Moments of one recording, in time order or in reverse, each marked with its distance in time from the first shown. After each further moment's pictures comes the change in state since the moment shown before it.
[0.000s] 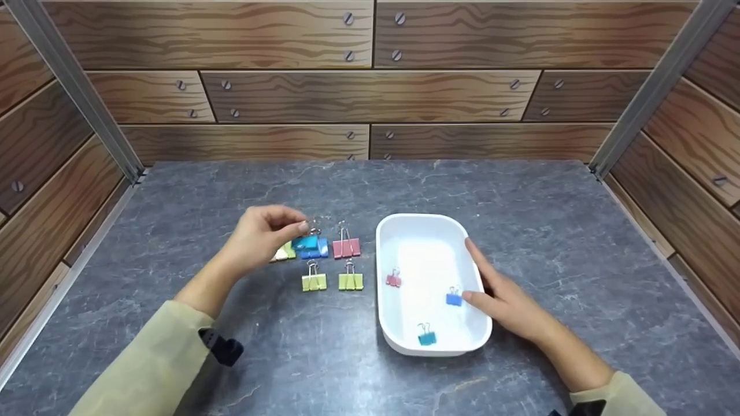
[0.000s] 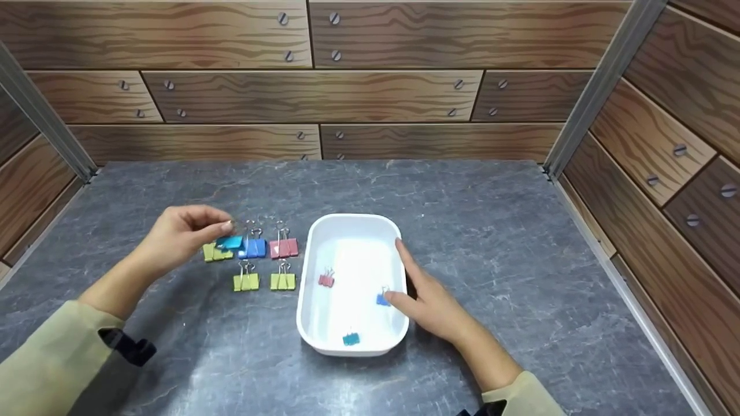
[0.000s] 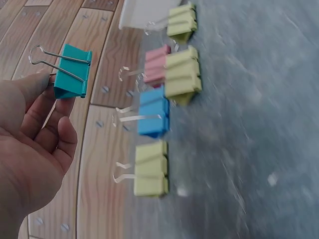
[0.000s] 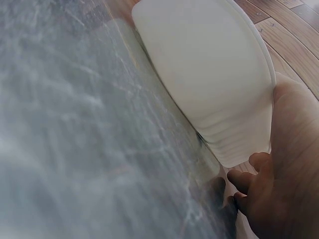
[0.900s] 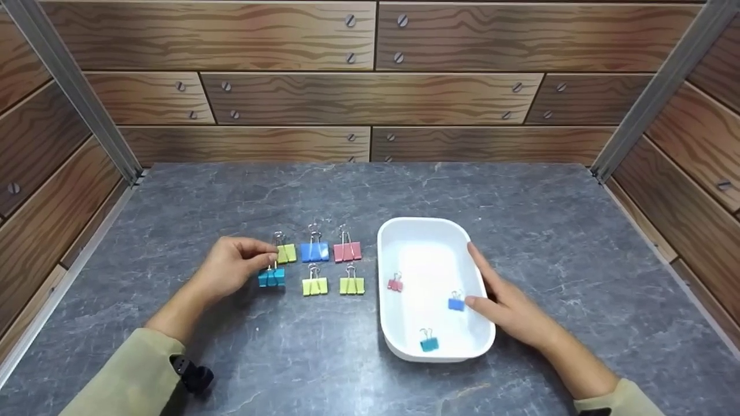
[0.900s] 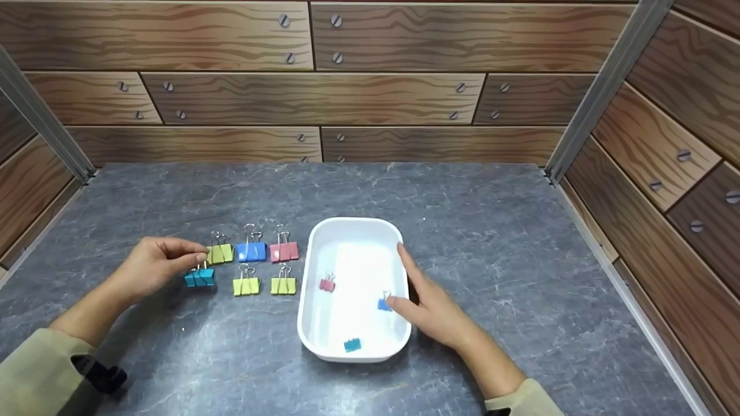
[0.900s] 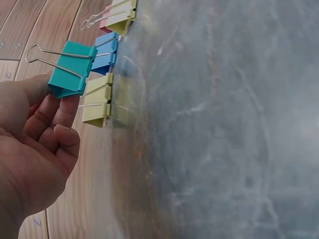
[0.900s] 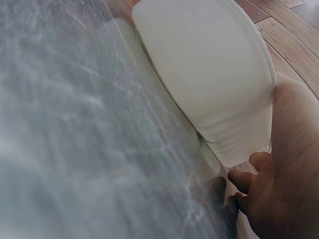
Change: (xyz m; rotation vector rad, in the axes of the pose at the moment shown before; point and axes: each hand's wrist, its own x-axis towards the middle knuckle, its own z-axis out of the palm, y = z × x) left_hand -0.030 -0.056 -0.024 0.095 0.040 -0.148; right_hand 0.001 0.001 0.001 0.003 -0.001 0.010
